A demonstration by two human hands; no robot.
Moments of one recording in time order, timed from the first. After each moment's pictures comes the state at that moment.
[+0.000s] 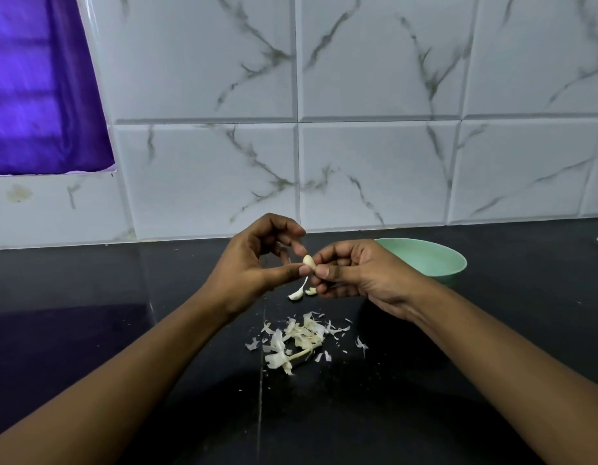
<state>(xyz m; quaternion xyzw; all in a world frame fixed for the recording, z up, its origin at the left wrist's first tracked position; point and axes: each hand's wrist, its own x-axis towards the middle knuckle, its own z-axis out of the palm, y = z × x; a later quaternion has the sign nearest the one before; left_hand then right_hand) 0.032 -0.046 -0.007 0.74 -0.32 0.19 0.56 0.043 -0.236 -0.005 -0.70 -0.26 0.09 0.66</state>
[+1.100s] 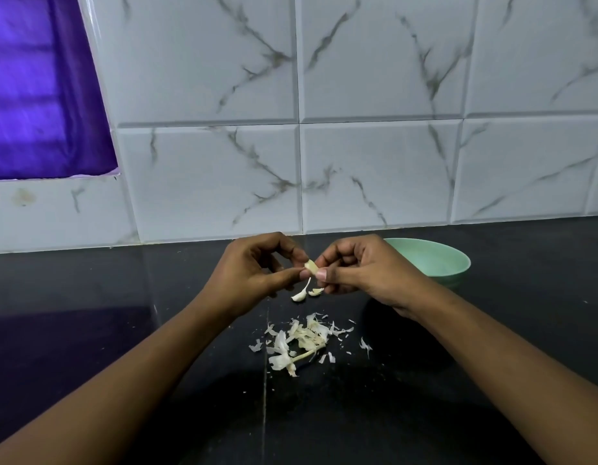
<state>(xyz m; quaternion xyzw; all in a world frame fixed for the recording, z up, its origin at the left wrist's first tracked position) 0.032 -0.041 -0.011 0.79 -0.29 0.22 0.49 0.045 -0.235 -0.005 -0.77 -0.27 0.00 0.58</state>
